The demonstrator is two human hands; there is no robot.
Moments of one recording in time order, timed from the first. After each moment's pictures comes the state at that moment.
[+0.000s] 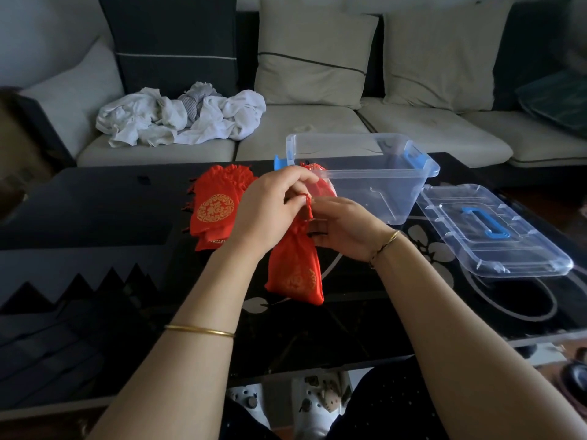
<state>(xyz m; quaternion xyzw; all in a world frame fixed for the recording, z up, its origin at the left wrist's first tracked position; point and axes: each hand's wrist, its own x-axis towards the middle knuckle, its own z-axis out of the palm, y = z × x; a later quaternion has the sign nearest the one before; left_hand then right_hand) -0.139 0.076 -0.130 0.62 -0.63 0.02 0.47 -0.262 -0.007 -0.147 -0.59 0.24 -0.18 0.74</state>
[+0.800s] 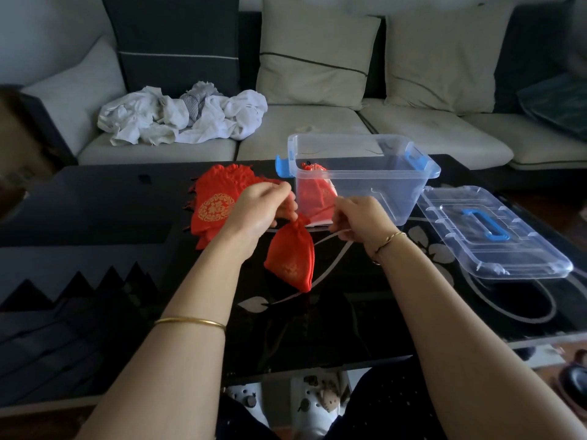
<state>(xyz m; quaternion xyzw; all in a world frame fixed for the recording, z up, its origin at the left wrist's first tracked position) -0.130 0.079 -0.131 0.64 -0.40 -0.32 0.57 -0.269 -0.019 -0.152 -0.66 0.45 -0.30 0.52</state>
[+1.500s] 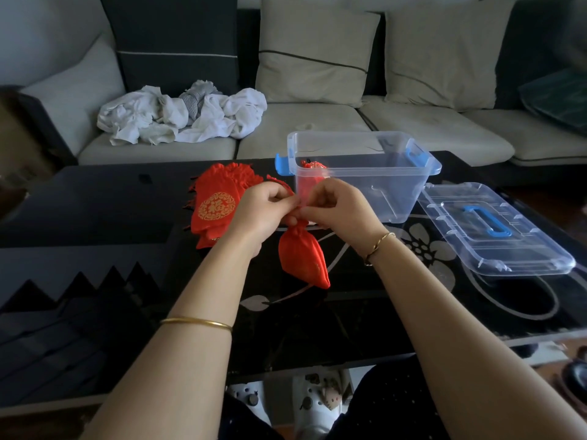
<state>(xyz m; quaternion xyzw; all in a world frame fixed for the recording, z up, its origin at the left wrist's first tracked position) -0.137 0.079 -0.131 0.68 -0.43 -0.27 0.52 -0.258 0.004 -0.141 -0.78 0.32 -0.33 0.42</state>
